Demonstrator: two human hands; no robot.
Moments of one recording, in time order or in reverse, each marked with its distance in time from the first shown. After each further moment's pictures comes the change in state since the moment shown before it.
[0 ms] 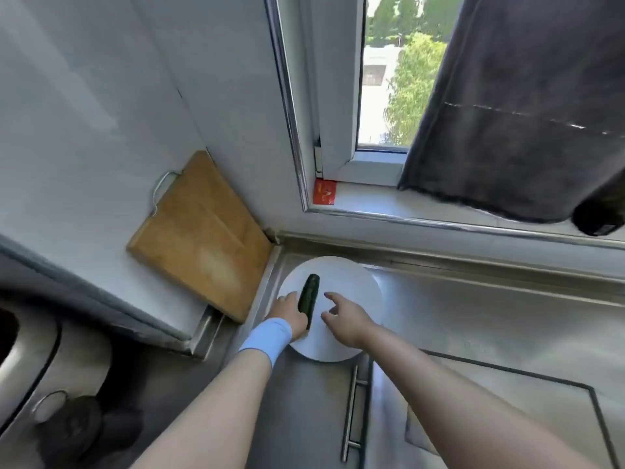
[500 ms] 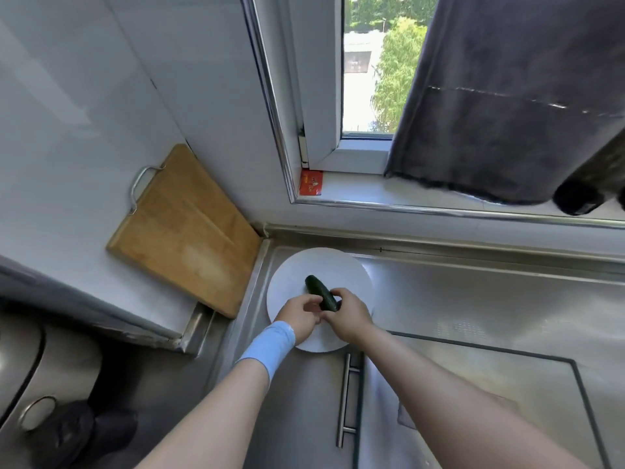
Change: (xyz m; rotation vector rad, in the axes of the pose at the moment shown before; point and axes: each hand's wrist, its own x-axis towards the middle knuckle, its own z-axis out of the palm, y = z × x) left_hand -0.006 0.011 0.031 -0.440 -0.089 0.134; right_hand -0.002 0.024 0.006 0.148 0.172 0.093
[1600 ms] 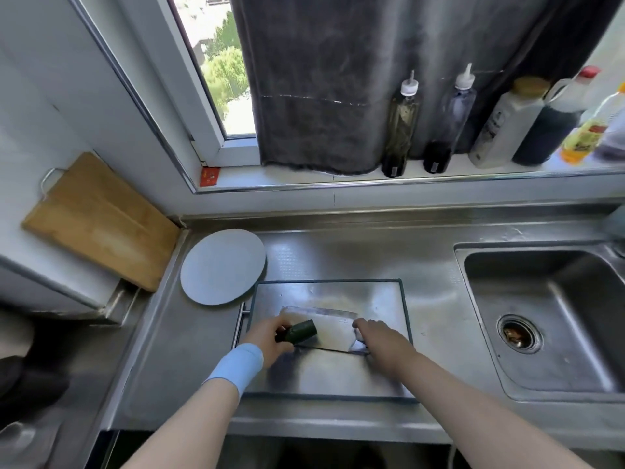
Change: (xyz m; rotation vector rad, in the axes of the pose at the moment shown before) left_hand -0.167 0.034 0.188 0.472 -0.074 0.182; right_hand -0.231 0.244 -0.177 -0.723 -0.072 -0.156
